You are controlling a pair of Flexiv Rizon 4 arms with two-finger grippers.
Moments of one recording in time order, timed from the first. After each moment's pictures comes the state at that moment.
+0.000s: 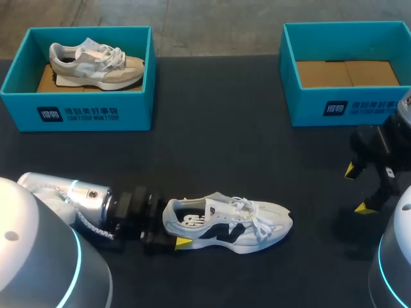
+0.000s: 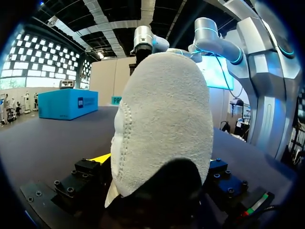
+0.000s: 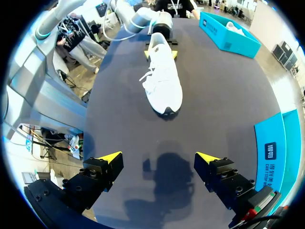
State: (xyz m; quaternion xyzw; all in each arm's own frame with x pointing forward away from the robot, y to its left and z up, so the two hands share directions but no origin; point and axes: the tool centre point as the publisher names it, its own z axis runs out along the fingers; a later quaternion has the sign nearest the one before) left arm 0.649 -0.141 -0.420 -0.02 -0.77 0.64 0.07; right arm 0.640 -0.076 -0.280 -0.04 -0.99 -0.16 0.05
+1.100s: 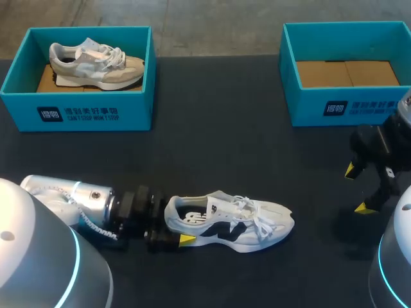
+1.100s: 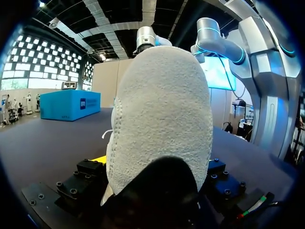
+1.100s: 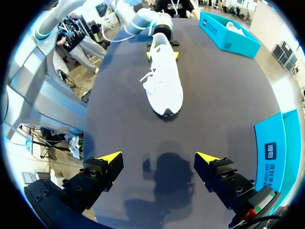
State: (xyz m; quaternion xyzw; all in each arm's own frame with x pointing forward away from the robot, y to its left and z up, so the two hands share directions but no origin) left arm 0.653 -0.147 -0.422 -0.02 -0.76 0.64 0.06; right arm 0.640 -0.076 -0.280 -0.04 -0.99 -0.16 0.05
